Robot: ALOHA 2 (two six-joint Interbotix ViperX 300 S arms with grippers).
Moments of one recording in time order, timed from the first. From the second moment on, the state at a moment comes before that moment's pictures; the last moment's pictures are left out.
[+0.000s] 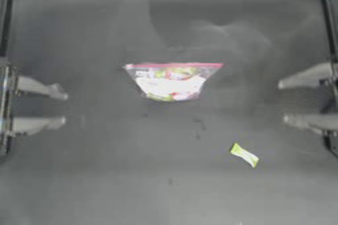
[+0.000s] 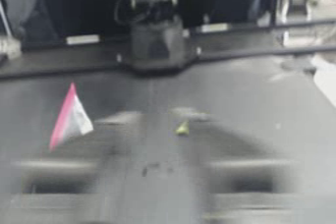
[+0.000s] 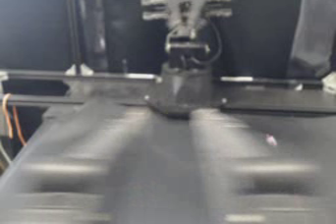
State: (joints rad) left arm 0.01 -0.98 1.20 0.00 -0.24 0.08; right arm 0.00 -0.97 1.20 -0.01 -0.31 0.00
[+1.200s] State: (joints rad) left arm 0.23 -0.86 1.19 -0.04 -0.10 0.08; right arm -0.15 -0.36 0.41 -0.14 0.64 -0.01
